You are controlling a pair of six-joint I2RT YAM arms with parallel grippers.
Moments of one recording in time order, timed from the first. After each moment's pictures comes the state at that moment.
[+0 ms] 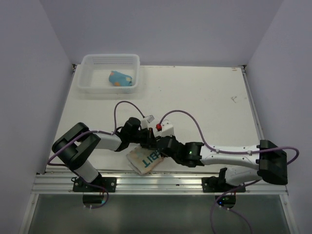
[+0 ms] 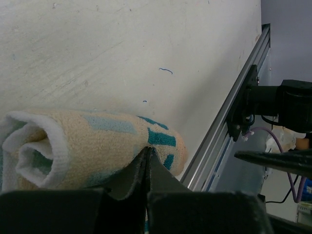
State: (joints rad) left arm -0.69 1.62 0.50 0.48 0.57 -0.72; right arm 1.32 1.33 0.80 -0.30 0.64 0.58
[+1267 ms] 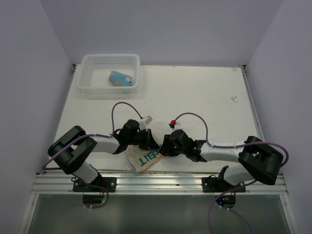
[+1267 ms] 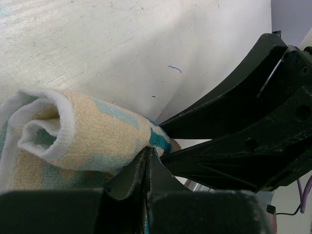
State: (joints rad) left arm -0.71 1.56 0.45 0.48 0.49 -0.72; right arm 0.99 1.39 0.50 0.12 0.08 0.88
